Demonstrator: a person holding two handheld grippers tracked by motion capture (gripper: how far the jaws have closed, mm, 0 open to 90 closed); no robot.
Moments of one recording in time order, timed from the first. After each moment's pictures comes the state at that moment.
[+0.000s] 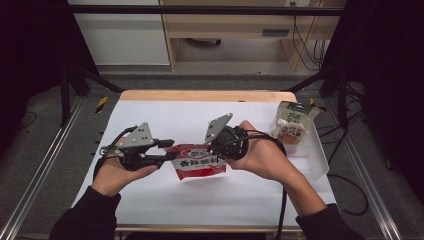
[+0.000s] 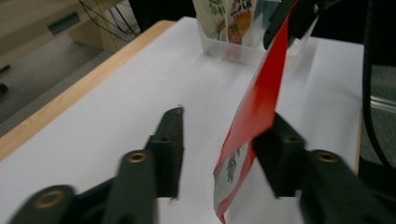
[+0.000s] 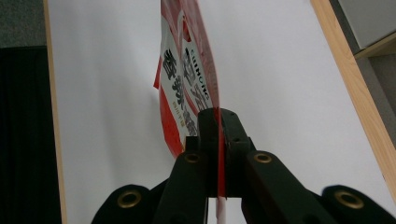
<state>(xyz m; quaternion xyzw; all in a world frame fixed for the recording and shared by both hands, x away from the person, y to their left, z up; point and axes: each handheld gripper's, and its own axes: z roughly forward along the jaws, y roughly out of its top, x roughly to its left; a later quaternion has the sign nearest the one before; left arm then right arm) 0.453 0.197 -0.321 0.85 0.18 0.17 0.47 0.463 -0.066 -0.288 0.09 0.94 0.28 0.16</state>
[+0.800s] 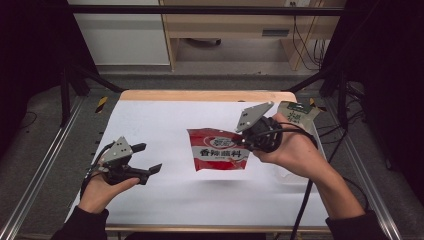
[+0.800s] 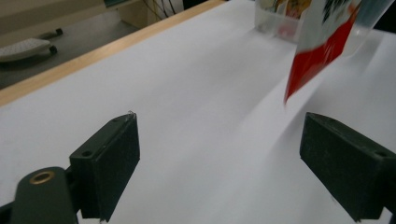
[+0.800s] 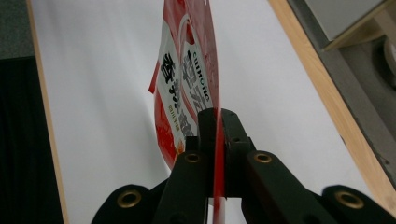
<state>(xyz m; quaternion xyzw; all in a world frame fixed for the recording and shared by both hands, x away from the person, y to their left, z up) 0.445 0.250 -0.386 0.81 0.29 0.20 0.47 0.459 -0.131 -0.255 0.14 0.92 0.30 0.19</state>
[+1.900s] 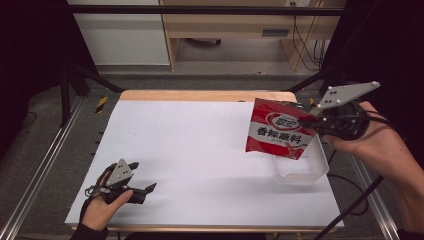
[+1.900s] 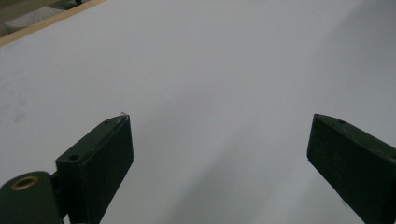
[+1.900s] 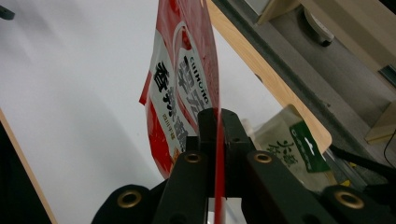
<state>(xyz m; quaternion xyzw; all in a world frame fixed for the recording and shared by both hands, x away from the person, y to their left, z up) 0.421 0.266 -0.441 0.83 0.31 0.22 0.41 0.443 -0.267 -0.207 0.26 0.88 0.31 0.25</state>
